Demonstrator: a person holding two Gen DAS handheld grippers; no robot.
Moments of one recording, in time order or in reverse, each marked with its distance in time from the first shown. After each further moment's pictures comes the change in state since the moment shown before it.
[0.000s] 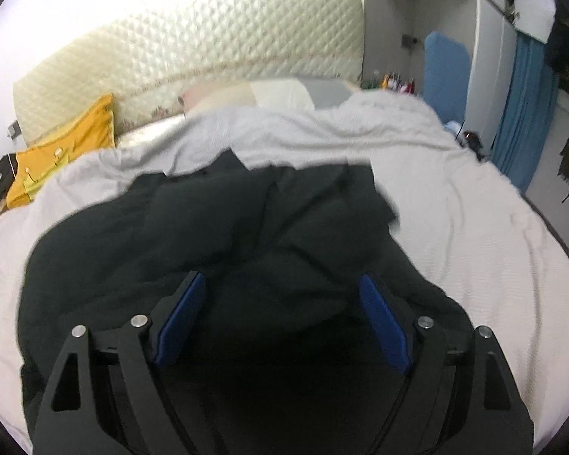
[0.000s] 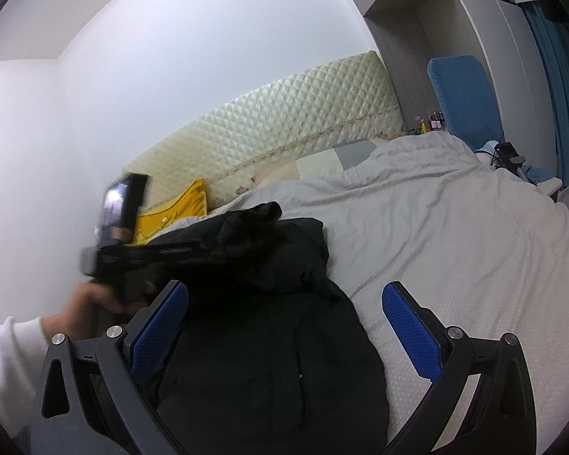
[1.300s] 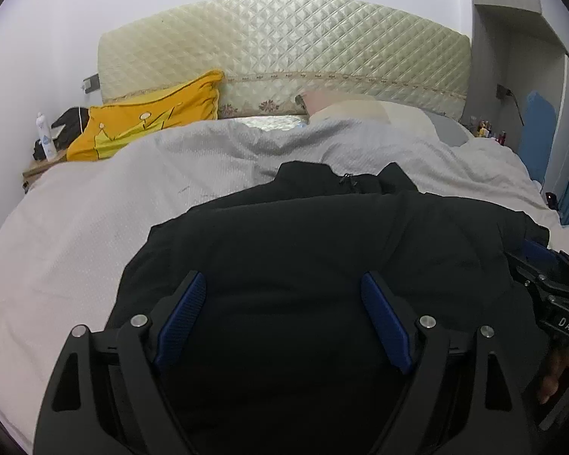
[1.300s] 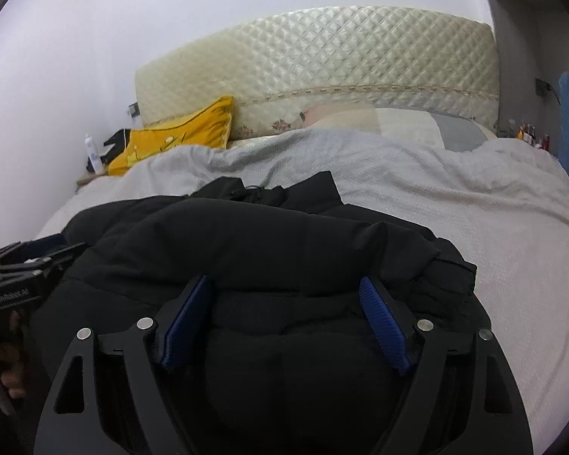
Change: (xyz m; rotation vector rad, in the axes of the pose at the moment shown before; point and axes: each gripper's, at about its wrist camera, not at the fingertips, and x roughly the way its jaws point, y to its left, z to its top) left arm 0.054 0.189 -0.030 -0.224 -0.053 0.205; right arm 0.320 0.091 0.015 -0.288 0.236 0.054
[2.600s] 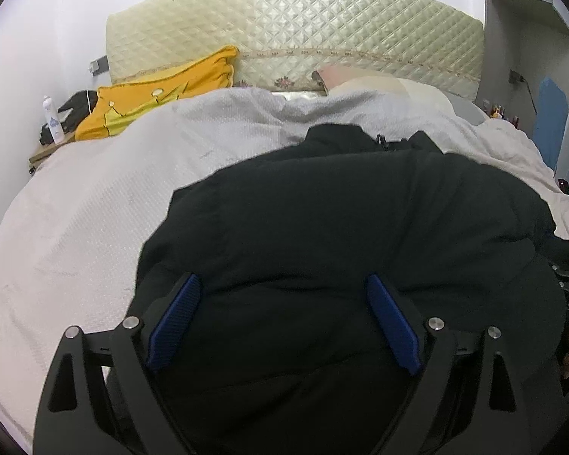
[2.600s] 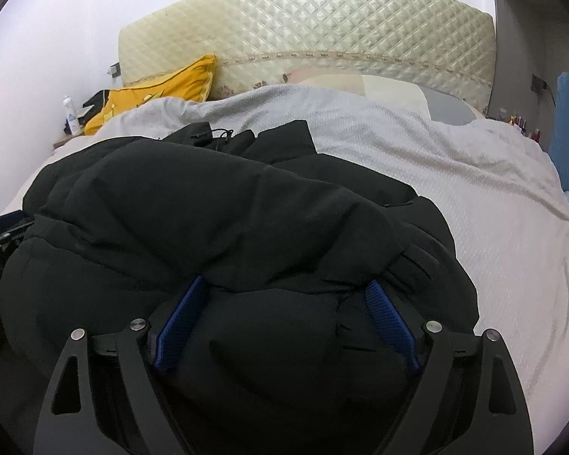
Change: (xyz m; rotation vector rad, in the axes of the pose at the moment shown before) left arm 0.013 0.028 -0.024 0.014 0.052 0.042; right arm 0.025 -0.015 -0.026 -0.041 0.134 -0.093
